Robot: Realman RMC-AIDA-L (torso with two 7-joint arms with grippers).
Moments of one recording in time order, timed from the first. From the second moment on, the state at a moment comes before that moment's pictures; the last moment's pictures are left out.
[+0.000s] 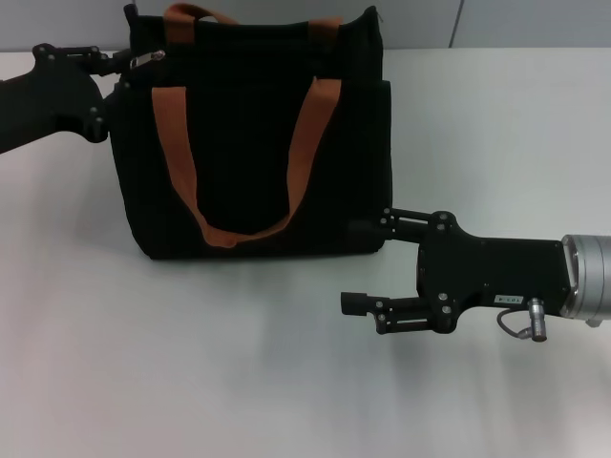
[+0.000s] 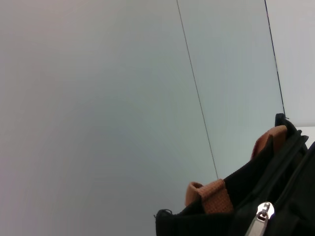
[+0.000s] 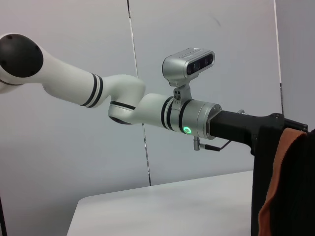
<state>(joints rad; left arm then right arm) -0.56 -2.02 0.55 0.65 1.86 1.35 -0.95 0.52 2.07 -1.00 -0.42 -1.67 -1.65 0.98</state>
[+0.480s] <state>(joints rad) -0.52 -2.04 0.56 0.64 1.72 1.40 -0.85 0.58 2.08 -0.94 -0.39 -1.53 -1.72 1.03</state>
